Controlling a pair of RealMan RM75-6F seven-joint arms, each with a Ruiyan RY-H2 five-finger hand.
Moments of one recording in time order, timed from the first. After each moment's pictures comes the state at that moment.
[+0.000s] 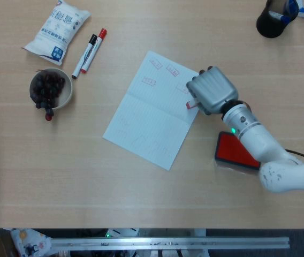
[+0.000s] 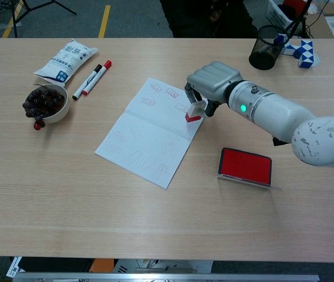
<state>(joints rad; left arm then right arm) 0.01 -1.04 0.01 -1.76 1.41 1.49 0.14 0.98 -1.64 0.11 -1.45 -0.74 0.86 -0.82</state>
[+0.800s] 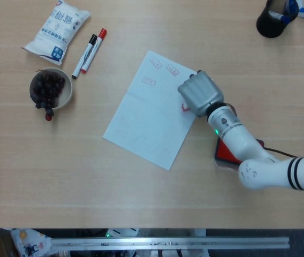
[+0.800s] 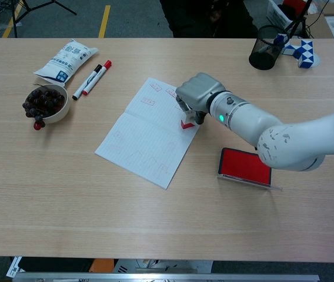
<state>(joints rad) 0.01 -1.05 0.00 -1.73 1.39 1.47 0.11 1.07 -1.78 0.08 -1.29 -0.62 0.85 -0.92</state>
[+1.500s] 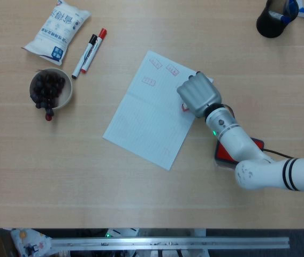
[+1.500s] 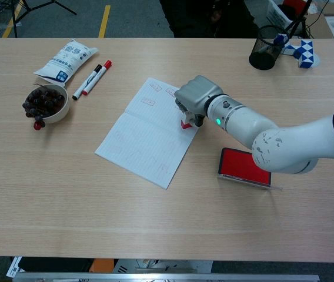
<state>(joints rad) 0.02 -1.04 0.01 -1.74 1.38 1.46 0.12 1.08 -1.82 0.06 -1.25 -0.61 0.85 -0.94</state>
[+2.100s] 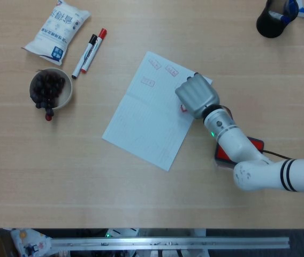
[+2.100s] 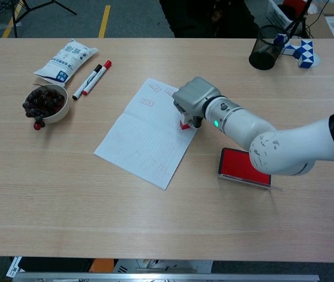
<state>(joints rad) 0.02 -1.03 0.01 -1.75 1.37 1.45 0.12 1.08 -1.83 0.06 -1.24 -0.61 0.85 -0.95</state>
